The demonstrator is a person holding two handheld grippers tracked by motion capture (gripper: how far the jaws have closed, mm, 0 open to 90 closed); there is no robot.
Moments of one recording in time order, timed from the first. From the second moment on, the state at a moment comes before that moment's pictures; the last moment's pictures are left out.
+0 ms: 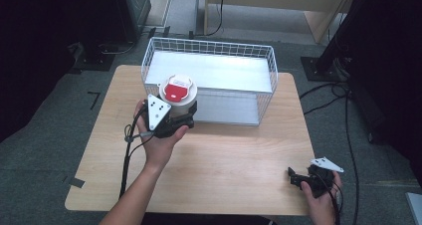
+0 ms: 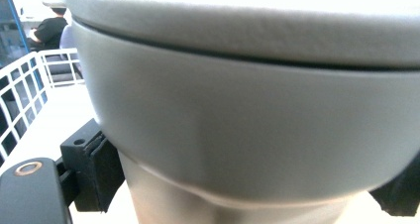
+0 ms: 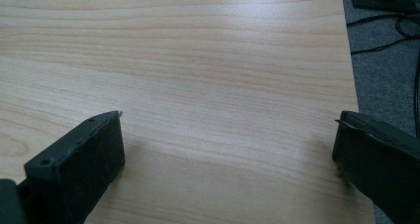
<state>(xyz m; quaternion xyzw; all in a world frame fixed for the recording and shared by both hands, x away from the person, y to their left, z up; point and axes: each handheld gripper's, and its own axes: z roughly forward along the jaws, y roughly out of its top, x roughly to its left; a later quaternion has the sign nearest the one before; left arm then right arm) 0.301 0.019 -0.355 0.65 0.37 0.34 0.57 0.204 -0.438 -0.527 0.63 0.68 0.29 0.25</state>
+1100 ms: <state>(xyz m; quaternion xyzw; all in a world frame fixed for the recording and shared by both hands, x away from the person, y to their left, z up) 0.375 0.001 -0.306 0.63 0.37 0.37 0.57 0.203 -0.438 -0.527 0.63 0.68 0.29 0.25</state>
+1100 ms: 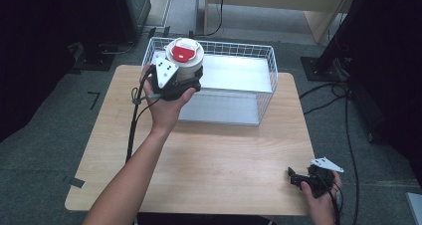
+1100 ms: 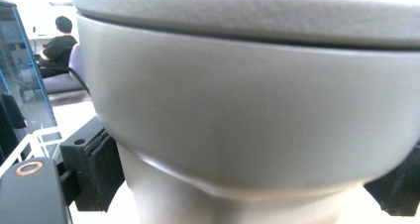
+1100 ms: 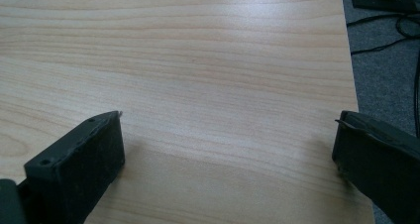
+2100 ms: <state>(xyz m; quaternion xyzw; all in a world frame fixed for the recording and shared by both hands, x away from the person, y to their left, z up) 0.453 -0.013 -0.304 0.62 0.41 0.35 0.57 0.204 -0.438 -0.527 0.63 0.68 0.29 0.25</state>
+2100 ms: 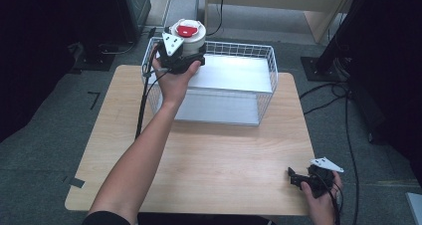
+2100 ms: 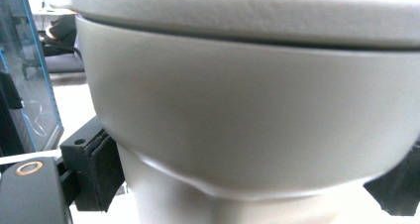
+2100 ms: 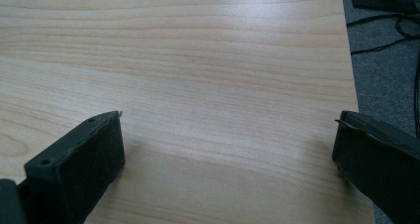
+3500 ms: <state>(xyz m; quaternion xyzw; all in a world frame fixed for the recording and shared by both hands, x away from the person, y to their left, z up) 0.455 -0.007 -0.308 0.63 0.41 0.35 0.56 0.204 -0.438 -0.527 0.63 0.68 0.29 0.25</state>
